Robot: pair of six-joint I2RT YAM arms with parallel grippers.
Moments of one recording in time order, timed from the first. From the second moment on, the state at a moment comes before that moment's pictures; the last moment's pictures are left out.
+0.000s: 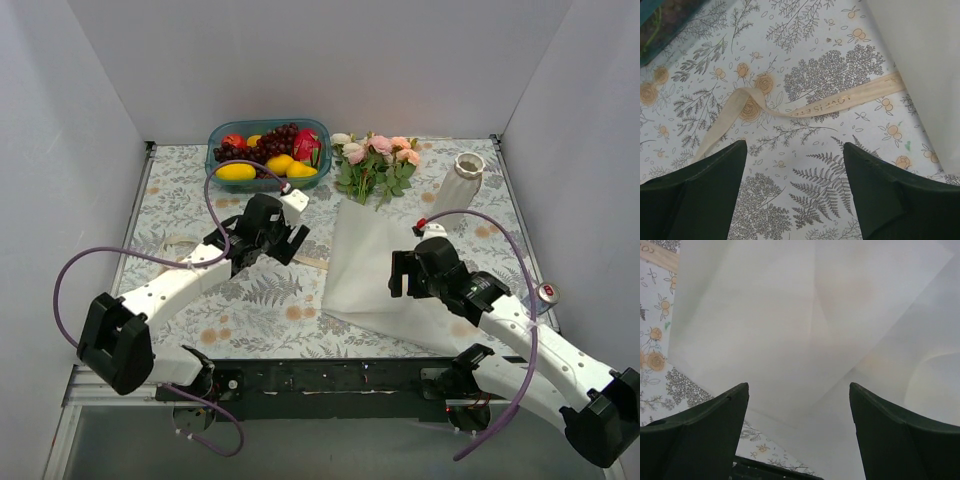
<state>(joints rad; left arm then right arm) -0.61 1.37 0.98 -0.35 -0.14 0.14 0.65 0.88 0.68 -0.61 0.19 0.43</state>
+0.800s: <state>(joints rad) -0.62 1.17 0.87 -0.40 -0.16 0.17 0.67 0.77 0.51 -0.55 0.21 0.93</state>
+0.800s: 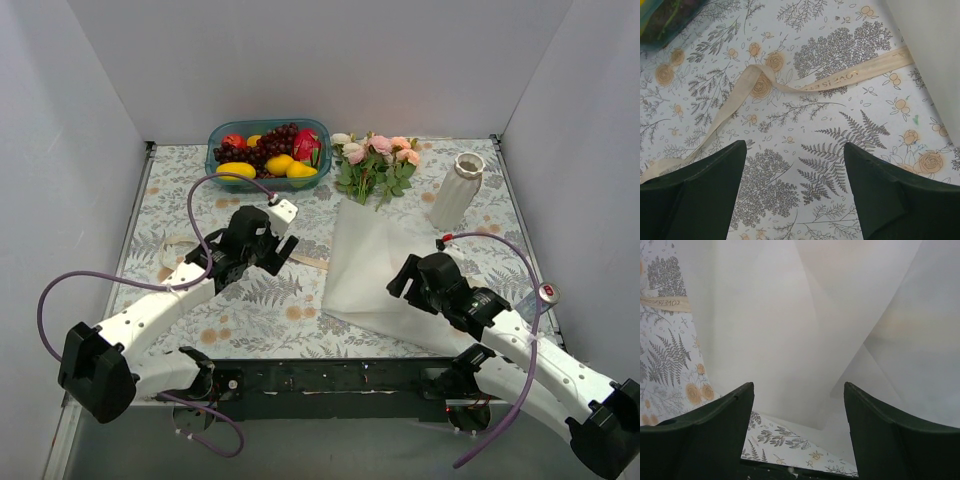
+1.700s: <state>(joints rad) -0.62 1.07 0.87 -0.45 -0.24 0.16 0.74 0.87 0.62 -0.44 0.26 0.82</state>
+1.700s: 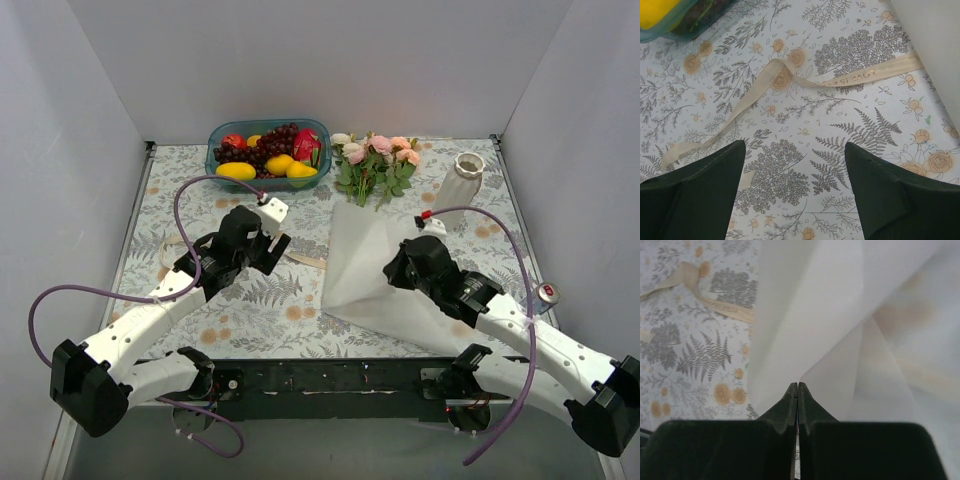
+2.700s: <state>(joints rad) -0.02 1.14 0.98 -0.43 -0.04 0.05 1.25 1.97 1.55 -0.38 0.25 0.31</state>
